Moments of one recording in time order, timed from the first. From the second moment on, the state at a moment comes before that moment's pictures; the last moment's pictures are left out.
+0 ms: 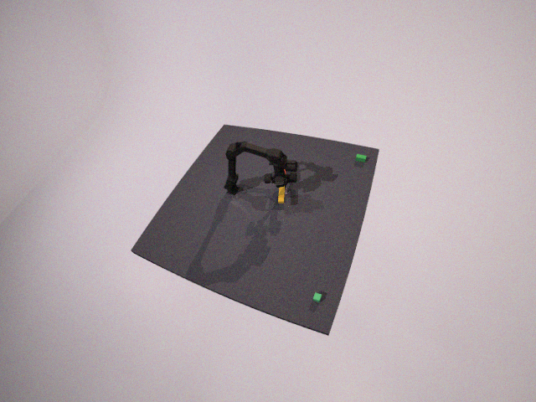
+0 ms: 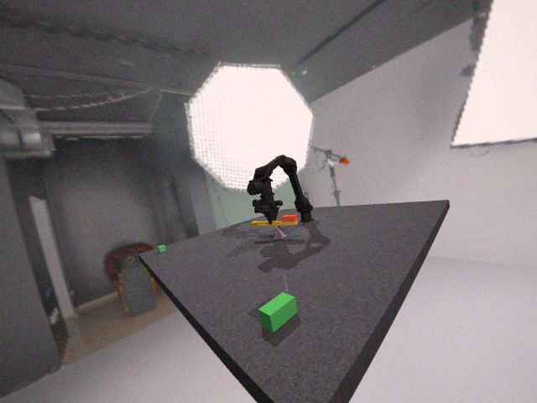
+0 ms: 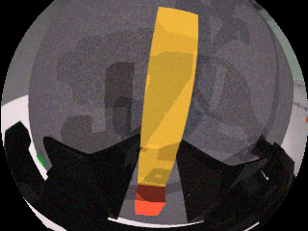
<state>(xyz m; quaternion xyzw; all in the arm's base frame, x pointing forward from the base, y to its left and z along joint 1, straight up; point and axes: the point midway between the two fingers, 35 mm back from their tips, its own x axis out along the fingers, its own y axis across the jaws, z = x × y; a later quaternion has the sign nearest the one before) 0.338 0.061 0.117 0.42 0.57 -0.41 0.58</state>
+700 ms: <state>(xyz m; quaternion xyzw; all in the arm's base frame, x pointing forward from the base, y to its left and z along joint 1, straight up) 0.338 0.061 0.115 0.42 0.57 -0.41 0.58</state>
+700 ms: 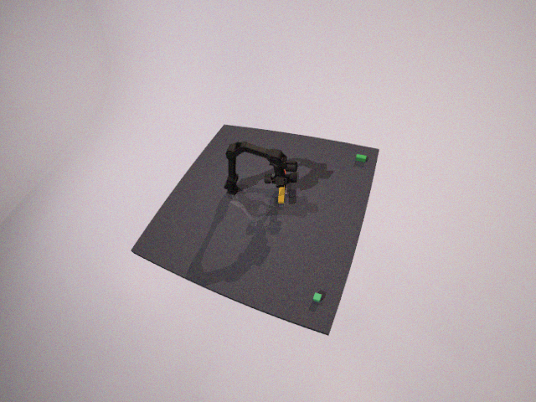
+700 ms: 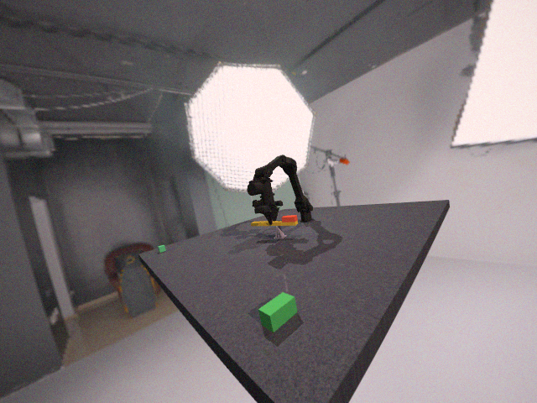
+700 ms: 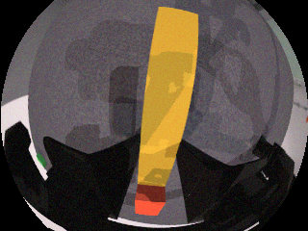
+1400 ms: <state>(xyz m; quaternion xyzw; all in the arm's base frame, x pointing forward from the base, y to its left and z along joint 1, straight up) 0.338 0.061 0.113 0.42 0.57 -0.41 0.58</state>
